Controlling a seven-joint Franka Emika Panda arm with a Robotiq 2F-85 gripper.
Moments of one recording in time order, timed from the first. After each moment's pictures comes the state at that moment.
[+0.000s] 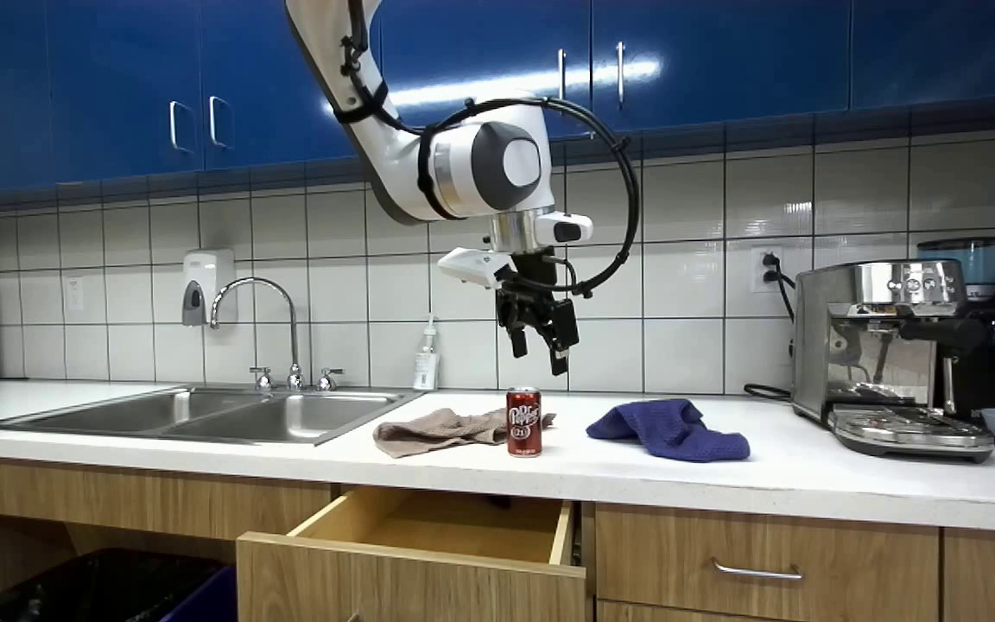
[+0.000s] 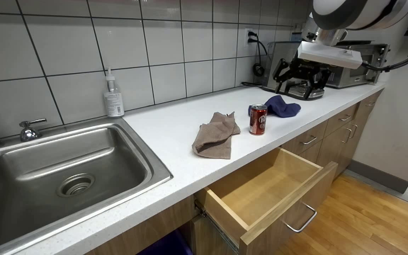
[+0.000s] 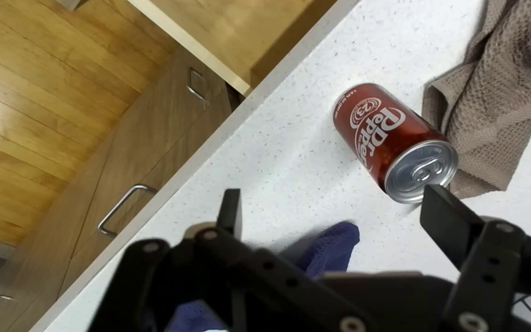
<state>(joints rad) -0.17 0.10 -0.14 -2.16 0.06 2.57 0.41</state>
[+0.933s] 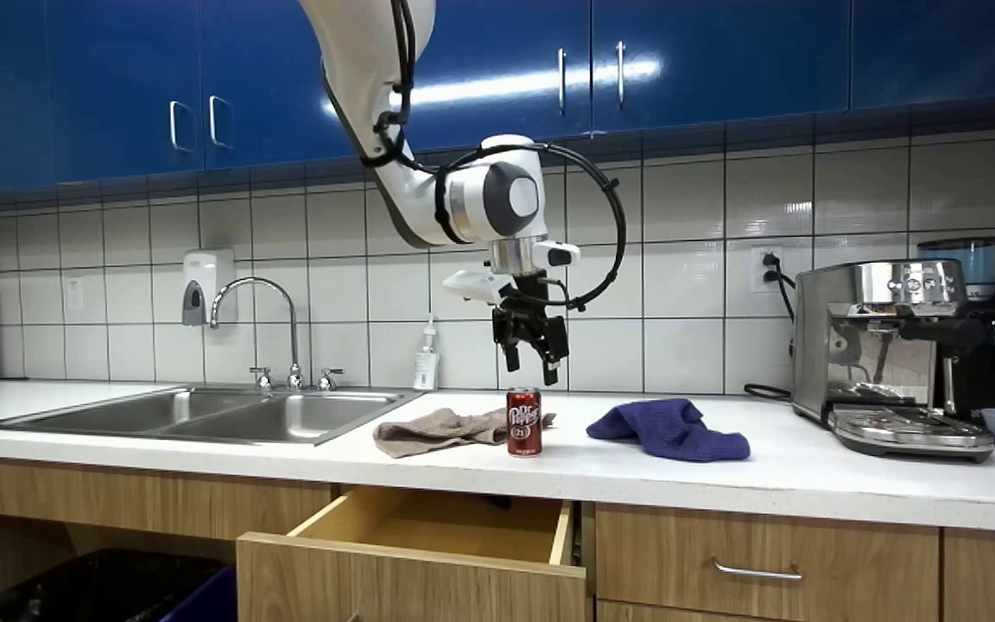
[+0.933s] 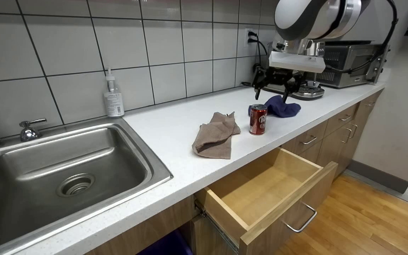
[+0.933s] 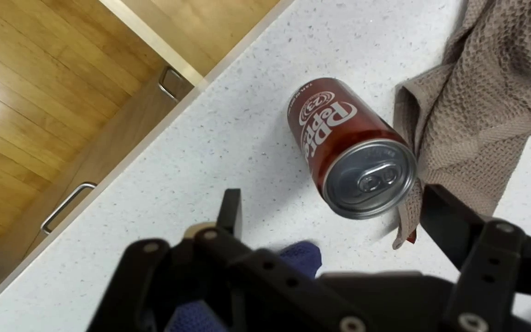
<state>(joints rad) -0.11 0.32 -0.14 -1.90 0.06 2.46 0.41</state>
